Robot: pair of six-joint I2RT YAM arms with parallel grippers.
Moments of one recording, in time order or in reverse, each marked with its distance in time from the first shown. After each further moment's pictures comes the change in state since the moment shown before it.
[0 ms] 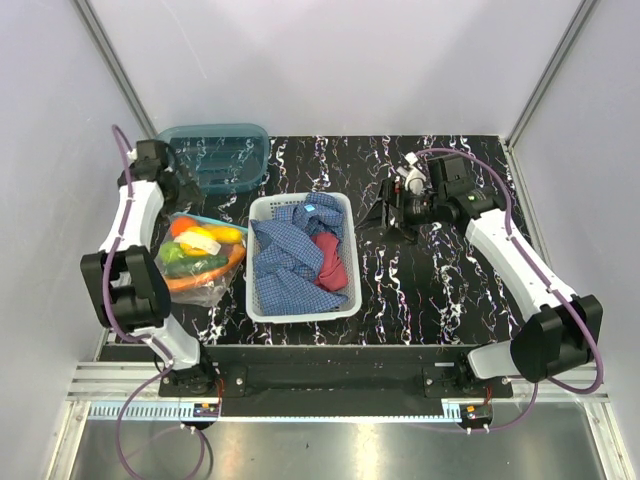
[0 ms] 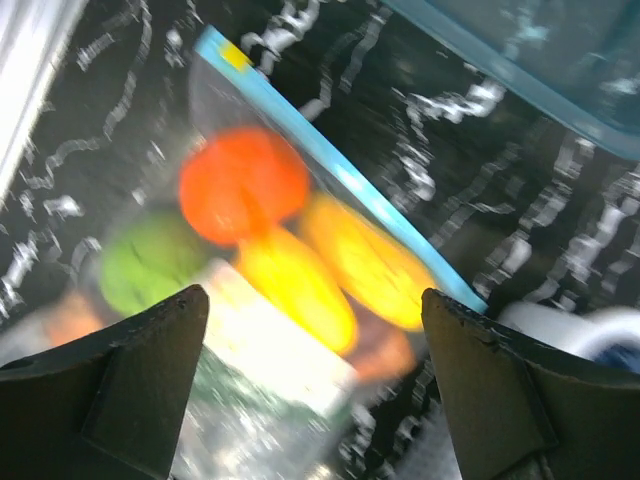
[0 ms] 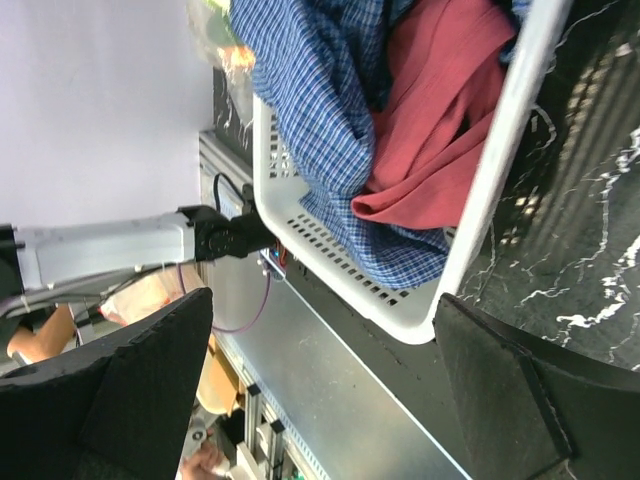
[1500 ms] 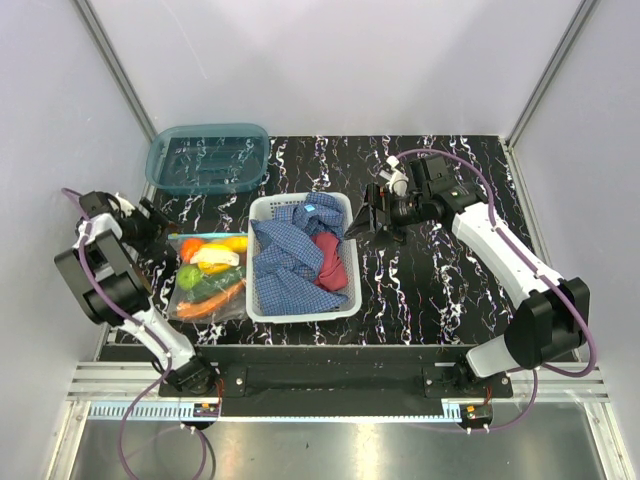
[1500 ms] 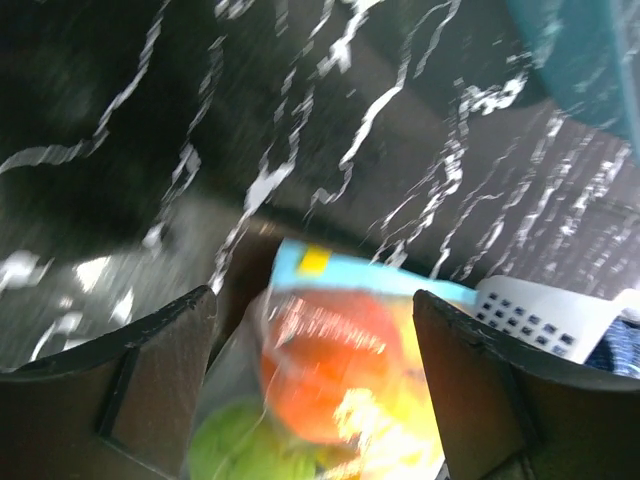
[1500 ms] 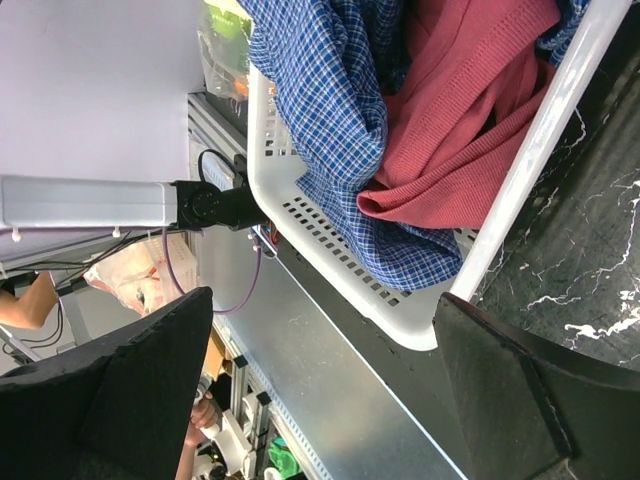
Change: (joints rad) left arm 0.456 0.122 -0.275 0.282 0.677 0.088; right arm 0.079 0.079 0.032 -0.006 -0.014 -0.043
